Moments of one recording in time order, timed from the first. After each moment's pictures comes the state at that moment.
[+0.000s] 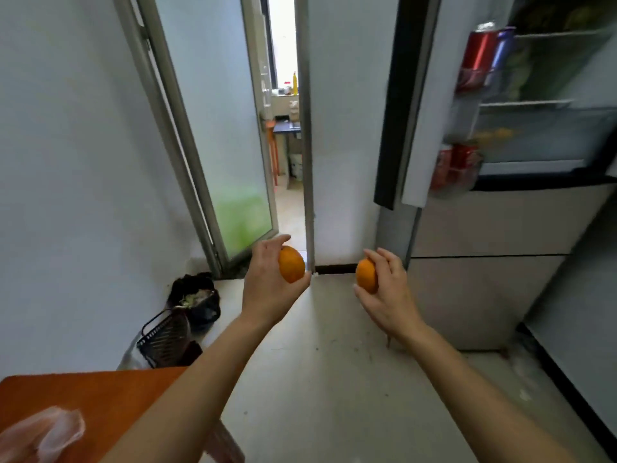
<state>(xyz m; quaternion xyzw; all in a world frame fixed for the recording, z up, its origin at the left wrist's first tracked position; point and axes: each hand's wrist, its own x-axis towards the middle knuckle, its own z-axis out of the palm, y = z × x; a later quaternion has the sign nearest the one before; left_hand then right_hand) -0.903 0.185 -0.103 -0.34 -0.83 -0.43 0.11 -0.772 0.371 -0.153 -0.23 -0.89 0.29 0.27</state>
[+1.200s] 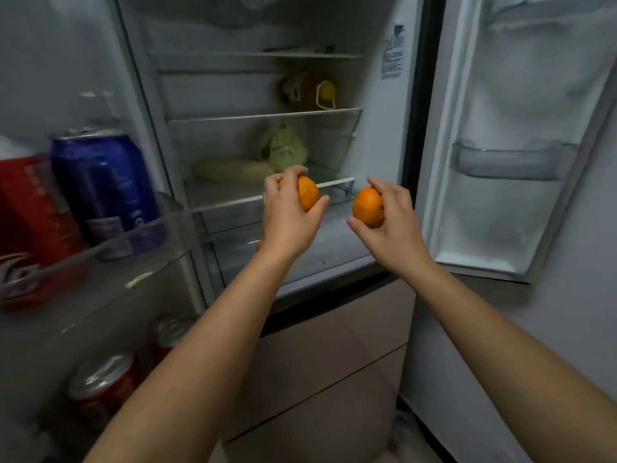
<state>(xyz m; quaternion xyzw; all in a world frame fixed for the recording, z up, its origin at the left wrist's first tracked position) -0.882 0.971 0.061 -0.53 -0.66 -0.53 0.06 -0.716 1.045 0.031 -0.34 -0.79 0.14 0.48</state>
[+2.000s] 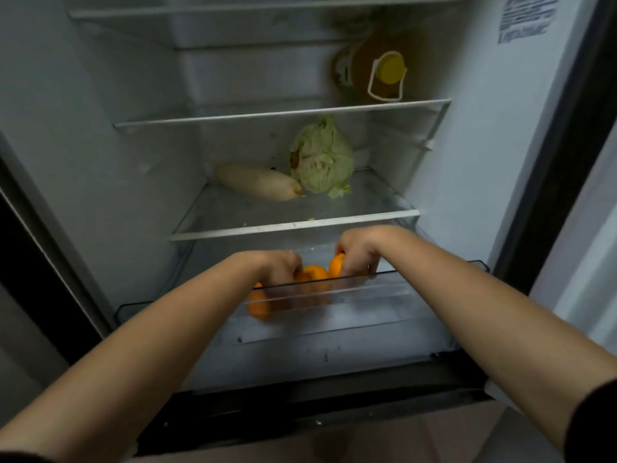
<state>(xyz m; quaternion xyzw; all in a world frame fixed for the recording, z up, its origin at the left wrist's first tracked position) -1.018 1.171 0.031 -0.51 -0.84 0.10 -0.19 -0.909 1.315 0.041 -0.26 -0.93 0.14 -0.20</state>
